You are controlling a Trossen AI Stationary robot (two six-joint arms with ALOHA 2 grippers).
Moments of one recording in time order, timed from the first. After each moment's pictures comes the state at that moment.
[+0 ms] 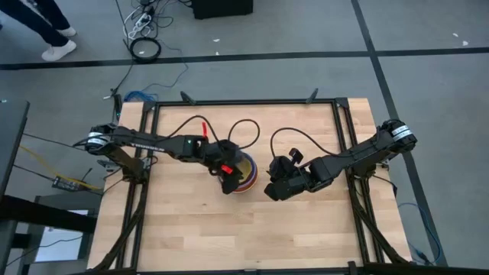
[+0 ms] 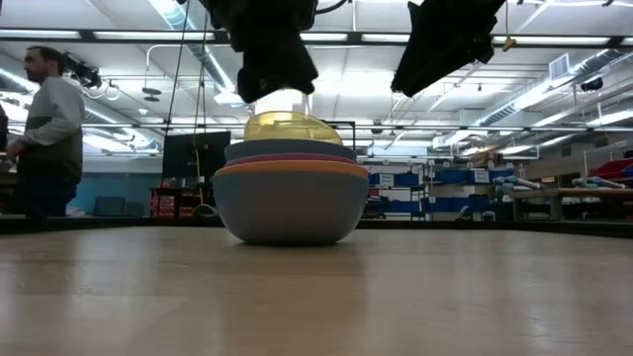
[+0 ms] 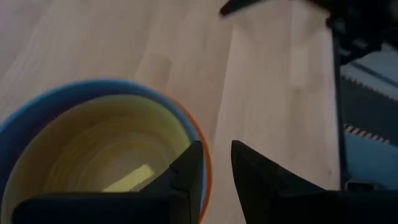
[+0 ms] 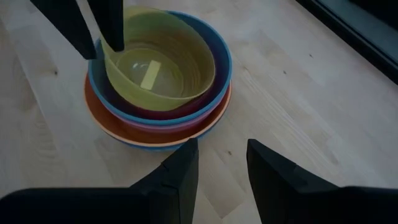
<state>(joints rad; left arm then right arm) -0.05 1.55 1.20 -0.44 0.10 -0.43 0.38 1.55 1.22 -0.74 0.68 0.78</state>
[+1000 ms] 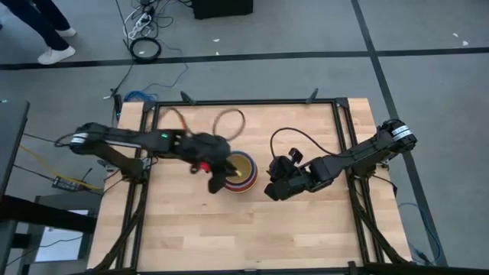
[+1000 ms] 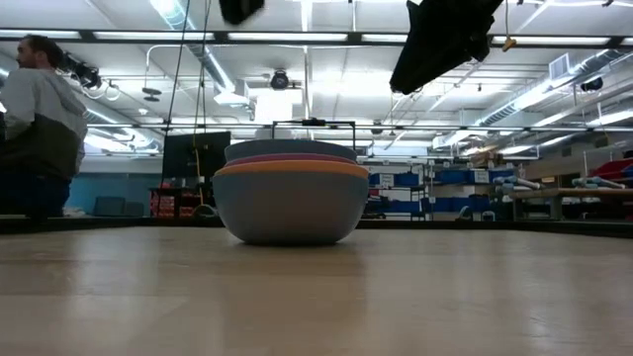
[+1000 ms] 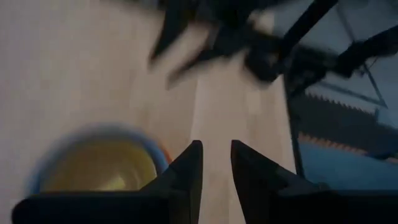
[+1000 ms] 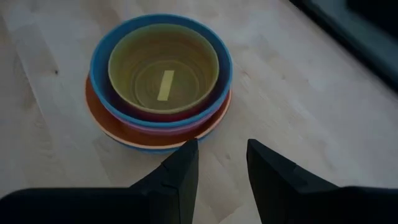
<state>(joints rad) -0.11 1.36 1.30 -0.55 0.03 -0.39 0.38 1.55 1.22 -0.73 0.69 0.75</state>
